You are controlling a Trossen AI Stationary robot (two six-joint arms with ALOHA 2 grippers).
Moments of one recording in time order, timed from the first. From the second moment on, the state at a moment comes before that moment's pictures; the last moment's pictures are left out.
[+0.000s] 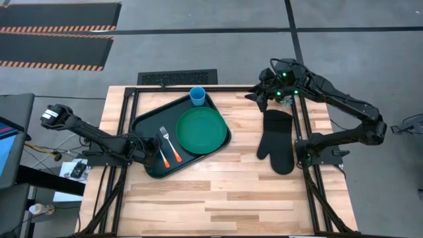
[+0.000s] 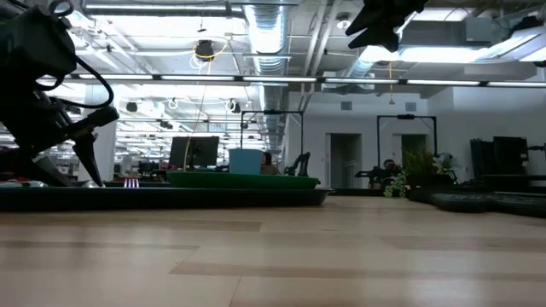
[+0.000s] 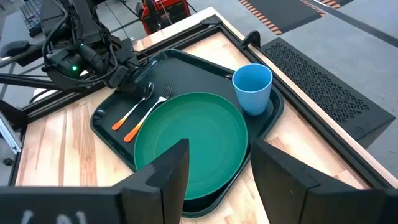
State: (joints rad) left arm -0.34 0.95 0.25 -0.59 -0.59 -2.28; right arm -0.54 1.17 1.26 -0.63 -0.26 0.13
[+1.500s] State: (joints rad) left arm -0.15 0.28 0.73 -0.59 -0.83 -0.74; right arm -1.03 0.67 0.75 0.06 -0.81 0.18
